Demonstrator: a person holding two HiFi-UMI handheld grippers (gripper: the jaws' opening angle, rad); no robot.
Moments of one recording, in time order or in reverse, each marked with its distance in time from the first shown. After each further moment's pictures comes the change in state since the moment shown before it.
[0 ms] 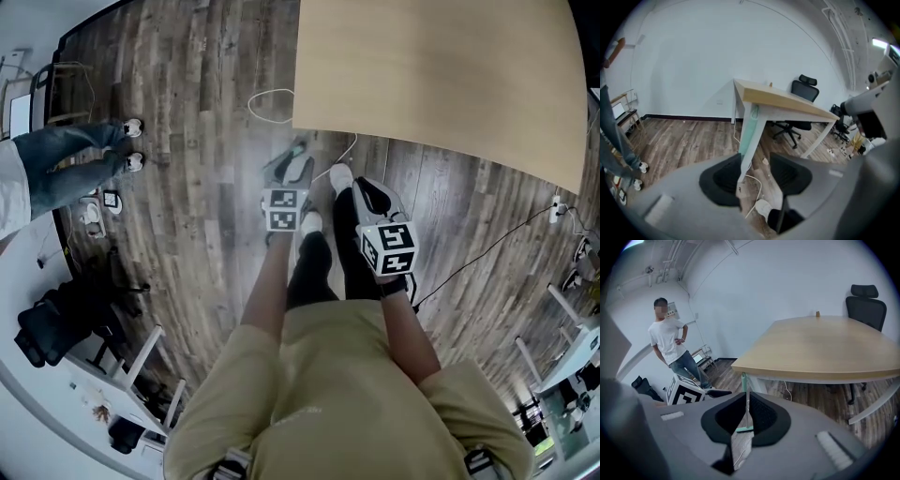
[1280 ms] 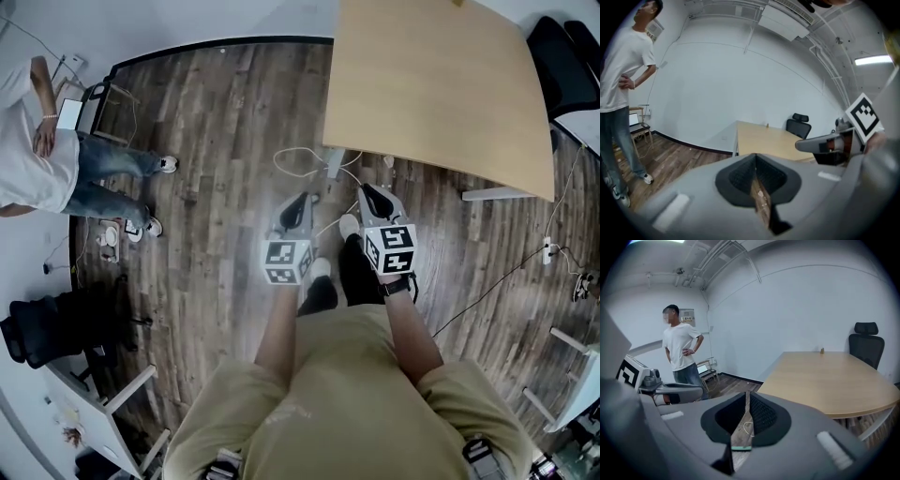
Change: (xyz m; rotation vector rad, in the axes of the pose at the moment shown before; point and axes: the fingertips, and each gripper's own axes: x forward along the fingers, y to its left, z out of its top) left arm -0.271 -0.056 0.100 -0.031 -0.424 0.028; right arm -0.117 0.112 0.072 -0.195 -0.263 -0.027
